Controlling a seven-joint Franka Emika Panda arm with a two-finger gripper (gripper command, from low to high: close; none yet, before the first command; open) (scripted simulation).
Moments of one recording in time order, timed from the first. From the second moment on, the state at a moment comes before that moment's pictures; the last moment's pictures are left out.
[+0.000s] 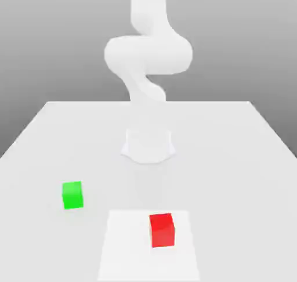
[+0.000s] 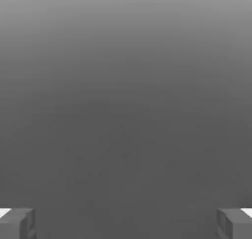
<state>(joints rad) 0.01 -0.71 0.00 -2.35 0.00 2.35 0.79</state>
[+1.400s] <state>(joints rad) -0.03 0.00 -0.02 -2.77 -0.03 2.77 0.79</state>
